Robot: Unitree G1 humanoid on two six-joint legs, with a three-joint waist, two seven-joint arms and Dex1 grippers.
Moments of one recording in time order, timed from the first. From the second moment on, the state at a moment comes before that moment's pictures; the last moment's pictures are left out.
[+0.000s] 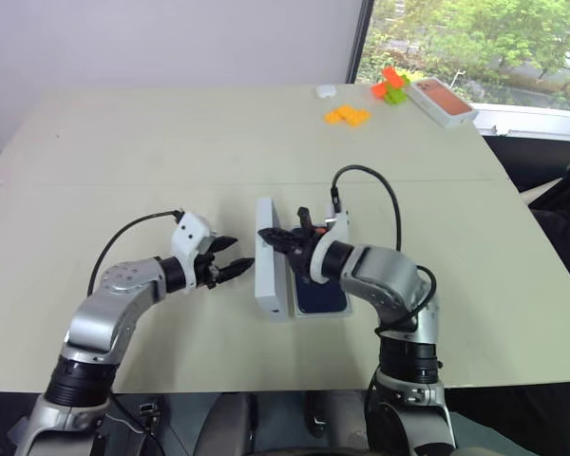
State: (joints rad) left arm -0.23 0.57 -0.02 -0.28 -0.43 0.61 -0.80; right arm -0.43 0.15 -0.16 -0.19 1.95 0.97 -0.96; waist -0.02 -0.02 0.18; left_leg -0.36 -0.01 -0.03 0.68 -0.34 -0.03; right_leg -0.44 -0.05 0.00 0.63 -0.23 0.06
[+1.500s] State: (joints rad) left arm -0.36 0.41 0.00 -0.34 -0.56 0.76 -0.65; right arm -0.35 -1.01 0.01 -0.43 0.96 0.95 0.30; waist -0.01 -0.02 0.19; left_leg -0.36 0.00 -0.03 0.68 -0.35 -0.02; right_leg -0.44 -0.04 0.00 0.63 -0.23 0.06
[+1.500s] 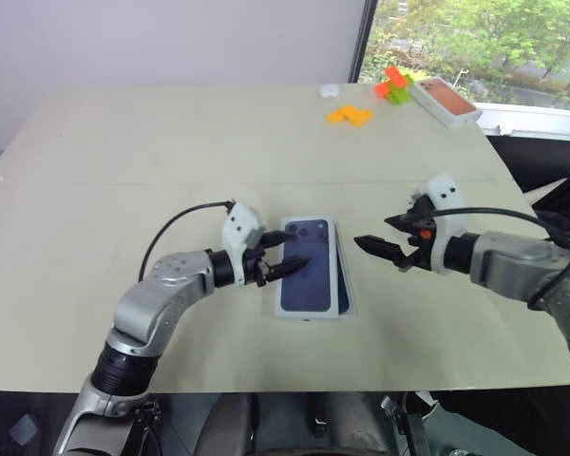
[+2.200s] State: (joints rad) left arm -0.25 0.58 -0.16 -0.41 -0.44 0.80 -0.63; right arm -0.32 -1.00 0.16 -0.52 0.53 0.83 0.63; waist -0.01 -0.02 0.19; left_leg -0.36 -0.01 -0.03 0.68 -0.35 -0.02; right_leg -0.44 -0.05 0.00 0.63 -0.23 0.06
